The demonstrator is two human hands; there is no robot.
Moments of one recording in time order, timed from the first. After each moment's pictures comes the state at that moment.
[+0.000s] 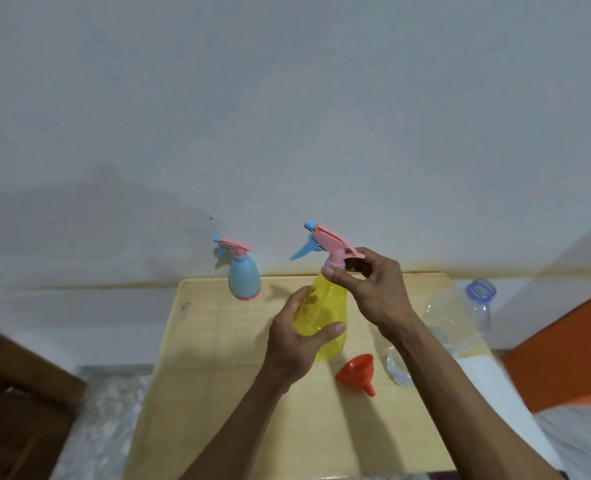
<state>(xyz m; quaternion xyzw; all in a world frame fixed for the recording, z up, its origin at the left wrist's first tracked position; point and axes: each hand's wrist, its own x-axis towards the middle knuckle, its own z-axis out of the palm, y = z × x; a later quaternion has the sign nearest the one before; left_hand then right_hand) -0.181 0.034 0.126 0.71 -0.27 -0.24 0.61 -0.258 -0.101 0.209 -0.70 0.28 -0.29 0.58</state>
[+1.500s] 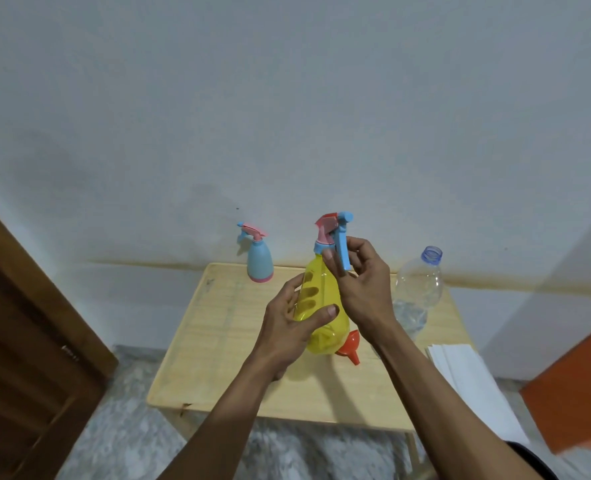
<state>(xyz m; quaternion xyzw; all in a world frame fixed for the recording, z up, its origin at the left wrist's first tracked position) -0.291 0.104 0.184 0.64 -0.25 -0.26 0.68 -0.353 -0.015 0.237 -0.67 0.19 -0.38 0.60</state>
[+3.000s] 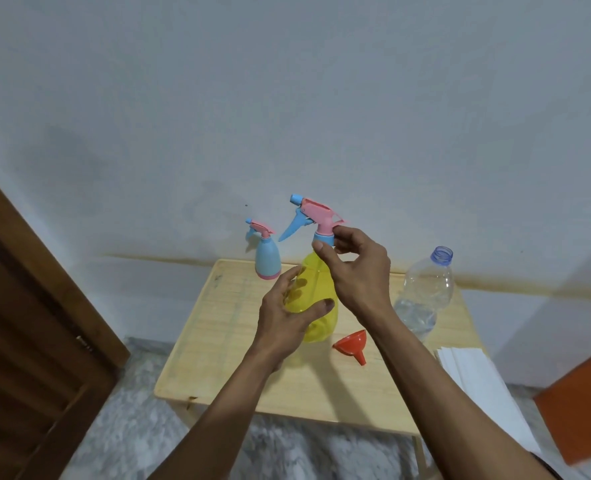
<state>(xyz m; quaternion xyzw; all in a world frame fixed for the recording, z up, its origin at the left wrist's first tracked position) -0.277 0.103 0.175 0.70 -0.21 -0.18 0.66 -0.338 -0.011 0.254 -0.74 0.24 -0.39 0.48</state>
